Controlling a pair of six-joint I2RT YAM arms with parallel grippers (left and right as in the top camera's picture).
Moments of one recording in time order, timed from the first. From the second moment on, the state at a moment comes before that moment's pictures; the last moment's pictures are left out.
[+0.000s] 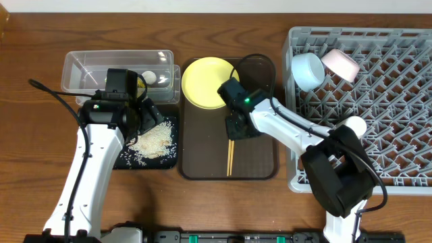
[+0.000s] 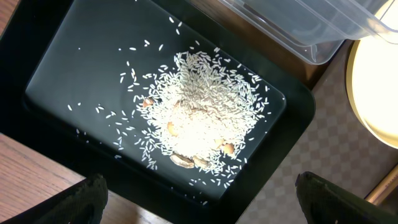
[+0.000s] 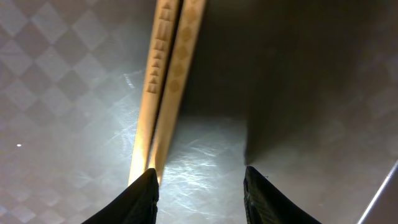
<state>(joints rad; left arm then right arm) -0.05 1.38 1.12 -1.03 -0.09 -0.64 0.65 2.00 1.36 -0.79 0.02 0.50</state>
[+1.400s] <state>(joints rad) -0.05 1.38 1.12 -1.03 -0.09 -0.64 0.65 1.89 1.32 -0.79 0.08 0.52</state>
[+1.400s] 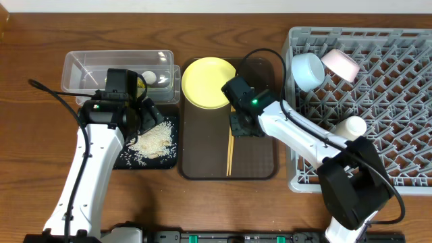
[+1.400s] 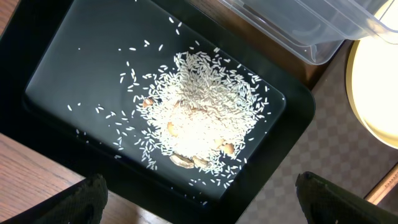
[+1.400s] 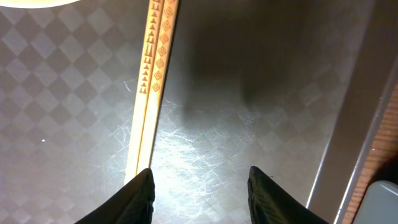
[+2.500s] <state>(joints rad) -0.05 1.38 1.12 -1.03 -0.09 -0.64 0.68 1.99 1.32 -0.74 0.07 0.51</state>
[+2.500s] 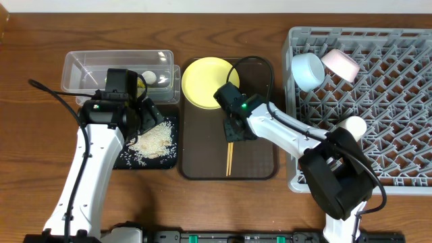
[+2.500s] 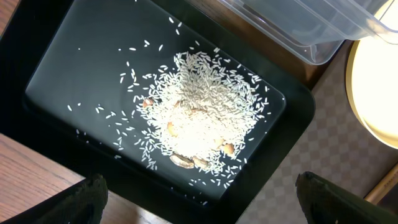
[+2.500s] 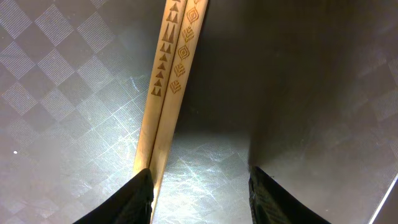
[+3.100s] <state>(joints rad) -0.05 1.38 1.12 -1.03 -0.09 -0.64 0.68 2.00 1.32 -0.74 0.07 0.54</state>
